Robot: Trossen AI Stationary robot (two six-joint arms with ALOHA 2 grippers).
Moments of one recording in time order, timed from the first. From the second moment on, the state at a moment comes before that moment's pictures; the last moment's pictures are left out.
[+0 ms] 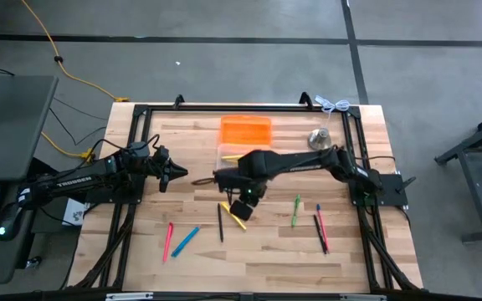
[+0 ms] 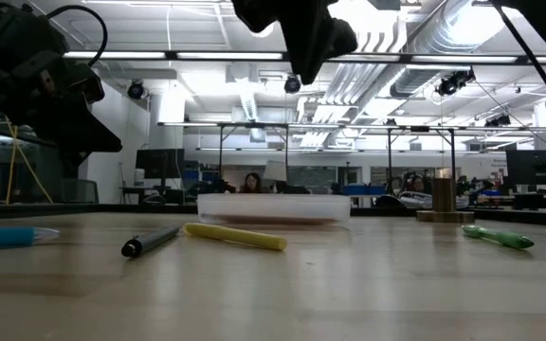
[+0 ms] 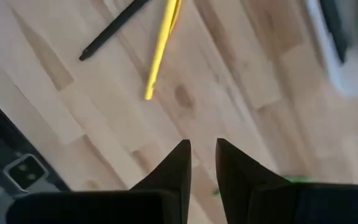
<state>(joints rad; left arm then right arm) 0.37 0.29 0.09 -0.21 0.30 -0.35 0.13 2.25 2.35 -1.57 -0.11 0.68</state>
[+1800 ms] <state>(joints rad) 0.37 0.29 0.09 -0.21 0.31 -0.35 0.34 1.79 1.75 -1.54 -0.08 1.43</state>
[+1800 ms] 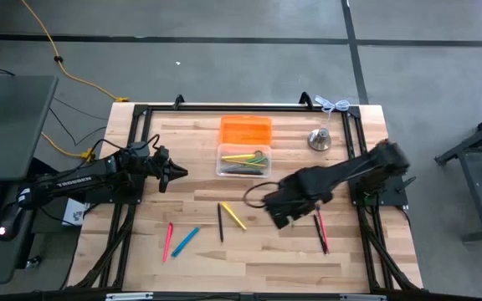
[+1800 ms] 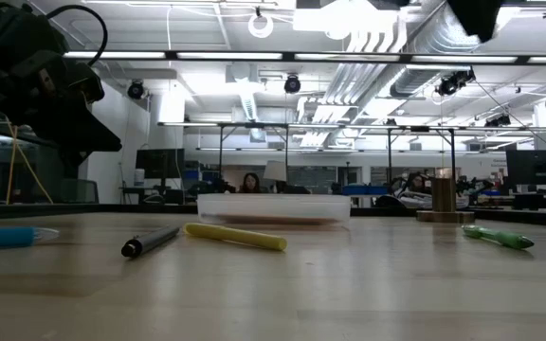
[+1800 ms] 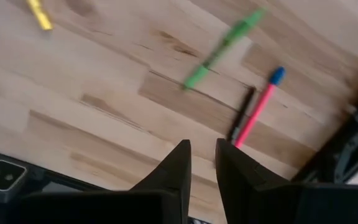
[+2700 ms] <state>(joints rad) 0.37 0.29 0.09 -0.21 0.30 -0.35 0.35 1.40 1.02 -1.17 -0.24 1.54</state>
